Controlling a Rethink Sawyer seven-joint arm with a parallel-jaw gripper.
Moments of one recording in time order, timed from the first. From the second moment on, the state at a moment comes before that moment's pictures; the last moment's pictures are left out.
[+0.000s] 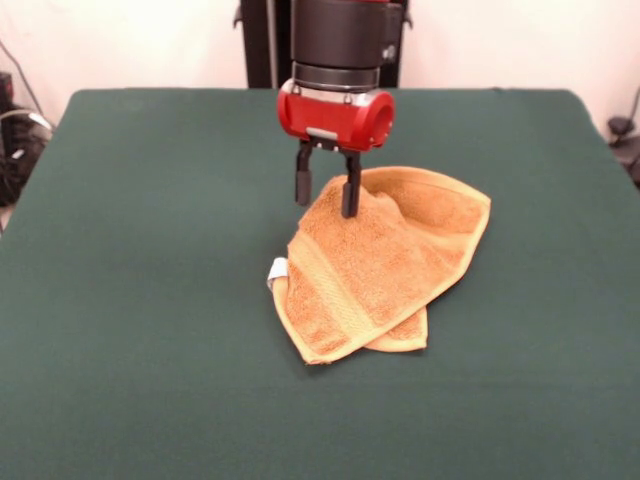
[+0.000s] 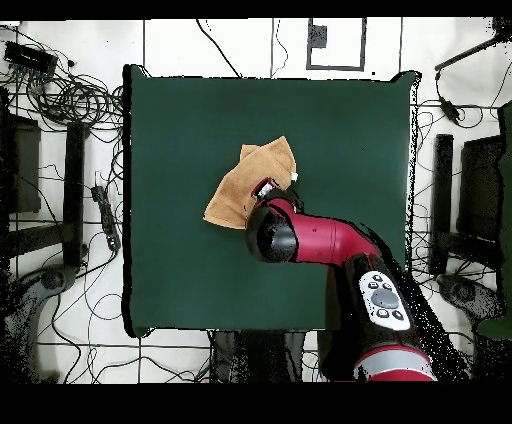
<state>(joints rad) -0.28 -0.60 0.06 1.75 -0.22 0.08 2.34</state>
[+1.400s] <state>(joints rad) -0.29 -0.52 0.05 1.71 -0.25 0.07 2.34</state>
